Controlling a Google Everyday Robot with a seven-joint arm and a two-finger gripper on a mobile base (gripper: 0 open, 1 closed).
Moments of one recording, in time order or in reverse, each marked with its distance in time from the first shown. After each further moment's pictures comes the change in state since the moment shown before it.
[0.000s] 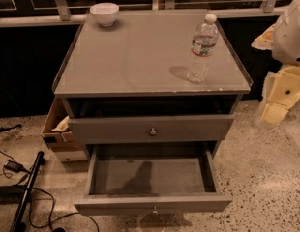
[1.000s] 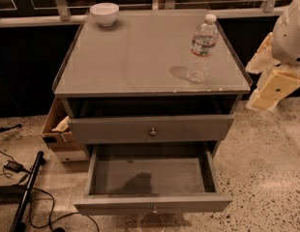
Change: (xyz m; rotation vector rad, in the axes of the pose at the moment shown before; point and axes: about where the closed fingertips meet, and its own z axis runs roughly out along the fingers) arm 0.000 0.000 0.000 0.000 0.000 0.000
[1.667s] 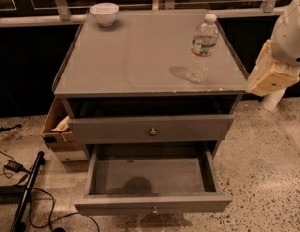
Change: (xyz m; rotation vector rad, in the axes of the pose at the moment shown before) arm 0.000 0.000 0.000 0.000 0.000 0.000
